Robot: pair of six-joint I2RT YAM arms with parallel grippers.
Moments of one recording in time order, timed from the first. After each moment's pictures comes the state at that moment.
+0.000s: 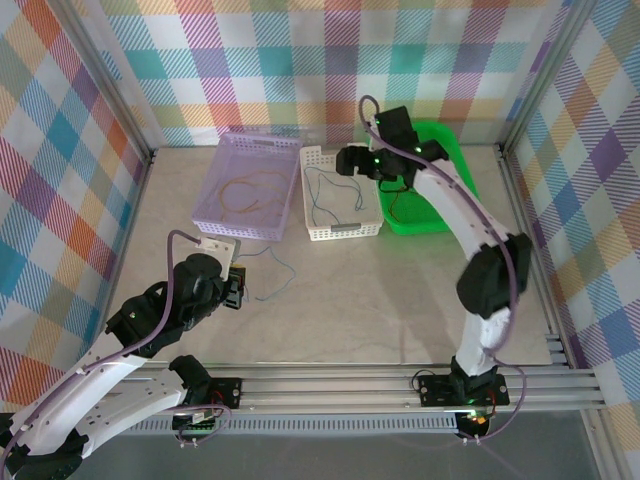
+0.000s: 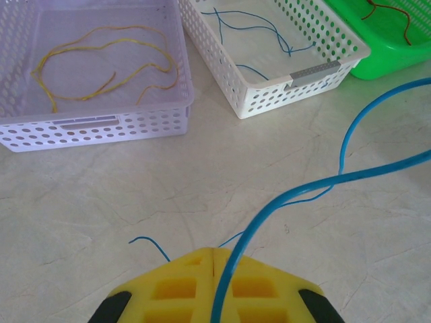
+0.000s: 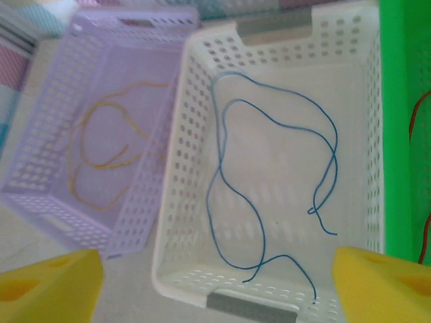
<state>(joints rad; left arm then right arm) -0.76 0.68 0.88 -0.85 -0.32 -0.32 0.43 1.82 1.83 -0.75 -0.16 0.39</state>
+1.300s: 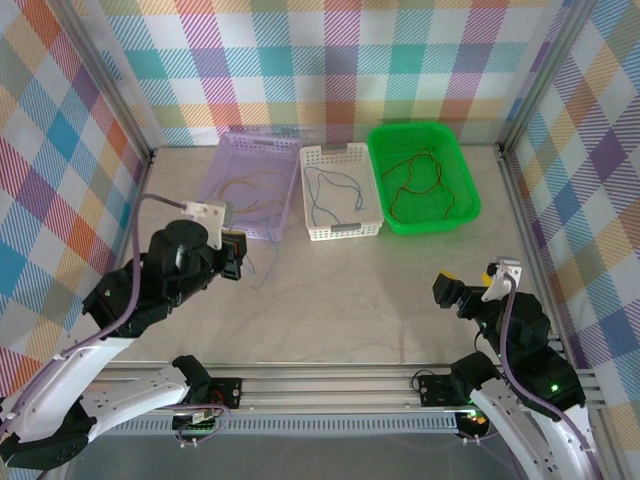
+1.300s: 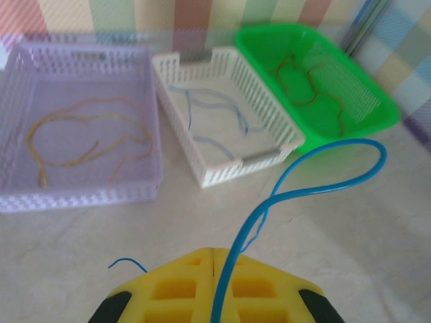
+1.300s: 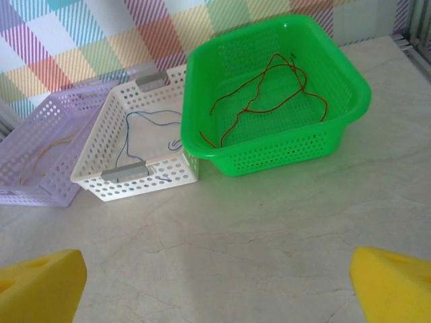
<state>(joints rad) -0.80 0.88 1.32 -0.93 -0.32 -0.38 0.43 0.19 0.69 -0.84 0.22 0.38</state>
